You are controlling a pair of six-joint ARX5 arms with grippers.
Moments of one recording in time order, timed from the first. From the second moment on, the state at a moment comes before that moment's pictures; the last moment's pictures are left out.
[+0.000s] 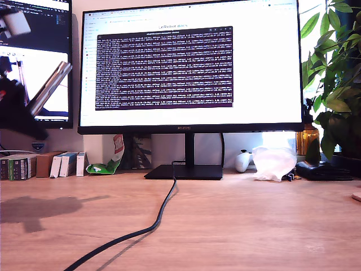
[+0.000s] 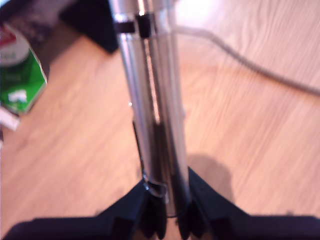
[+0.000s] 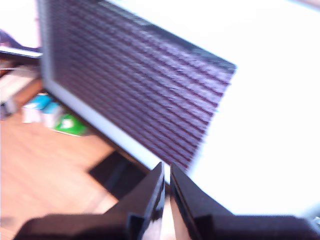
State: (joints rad) left arm -0.15 1.22 0.71 -0.29 0.36 0.68; right arm 0.35 1.38 1.58 -0.54 -0.04 -0.26
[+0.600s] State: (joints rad) left arm -0.15 1.25 0.71 -0.54 0.16 0.79; right arm 0.31 0.80 0.99 -0.37 0.05 -0.24
